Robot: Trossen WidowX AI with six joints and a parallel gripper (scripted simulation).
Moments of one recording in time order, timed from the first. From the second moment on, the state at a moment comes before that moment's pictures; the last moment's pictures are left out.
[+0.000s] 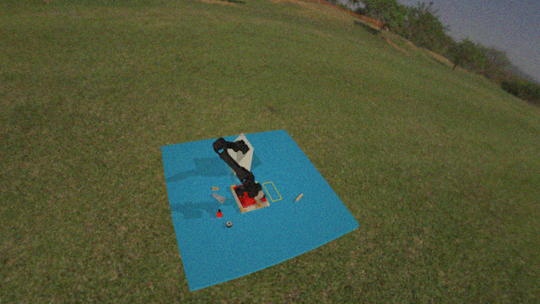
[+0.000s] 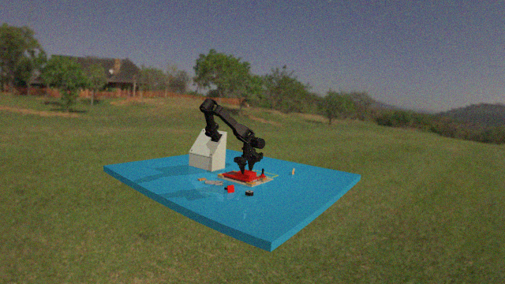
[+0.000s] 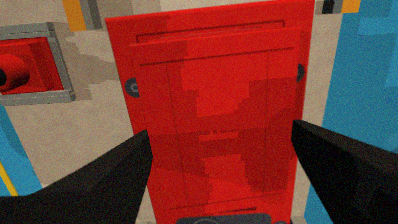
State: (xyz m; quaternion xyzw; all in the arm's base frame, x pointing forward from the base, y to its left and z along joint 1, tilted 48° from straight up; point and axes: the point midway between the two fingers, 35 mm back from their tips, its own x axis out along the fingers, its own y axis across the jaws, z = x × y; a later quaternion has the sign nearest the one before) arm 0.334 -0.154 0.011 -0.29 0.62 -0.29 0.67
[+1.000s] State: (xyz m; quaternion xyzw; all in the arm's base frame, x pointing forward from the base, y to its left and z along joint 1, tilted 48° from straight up) arm 0.337 -0.157 0.007 -0.29 0.62 -0.29 0.67
